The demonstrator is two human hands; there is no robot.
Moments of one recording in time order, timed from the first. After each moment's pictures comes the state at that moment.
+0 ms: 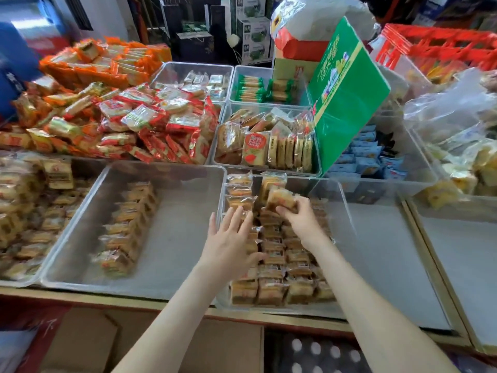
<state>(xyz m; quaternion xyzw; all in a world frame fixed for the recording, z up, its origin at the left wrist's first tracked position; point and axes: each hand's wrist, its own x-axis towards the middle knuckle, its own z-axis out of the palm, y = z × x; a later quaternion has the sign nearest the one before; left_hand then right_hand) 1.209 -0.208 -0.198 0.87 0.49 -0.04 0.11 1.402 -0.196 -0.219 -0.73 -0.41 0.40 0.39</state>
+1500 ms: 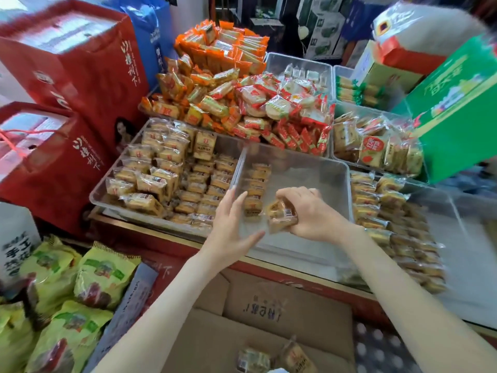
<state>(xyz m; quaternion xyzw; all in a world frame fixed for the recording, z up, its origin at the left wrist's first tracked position) 0.890 -0.210 -0.186 0.74 0.51 0.28 0.33 1.108 -0.189 -0.135 -0.53 -0.83 0.17 0.08</state>
